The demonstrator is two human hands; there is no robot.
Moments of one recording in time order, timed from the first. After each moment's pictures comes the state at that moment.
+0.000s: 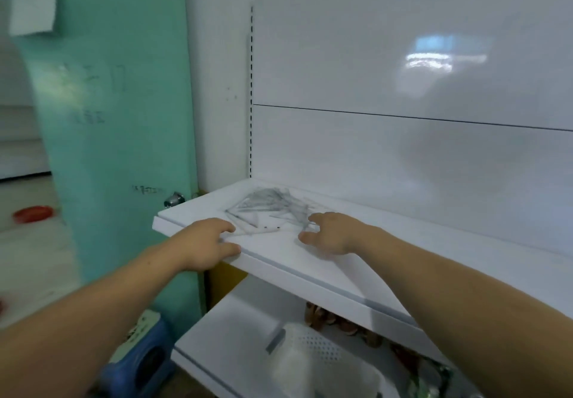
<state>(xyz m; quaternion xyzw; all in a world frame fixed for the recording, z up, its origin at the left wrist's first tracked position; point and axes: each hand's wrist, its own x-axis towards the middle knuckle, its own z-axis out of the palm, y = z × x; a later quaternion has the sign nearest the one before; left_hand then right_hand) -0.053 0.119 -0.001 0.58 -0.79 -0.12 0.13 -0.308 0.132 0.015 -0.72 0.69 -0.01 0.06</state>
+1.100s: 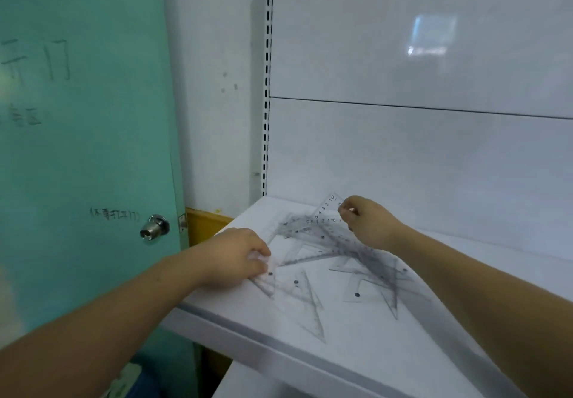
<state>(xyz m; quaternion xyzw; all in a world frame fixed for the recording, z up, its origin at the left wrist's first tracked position) -0.017 -0.086 0.000 0.42 -0.89 -0.12 0.07 -0.276 -0.049 0.016 -0.61 0.72 -0.30 0.13</state>
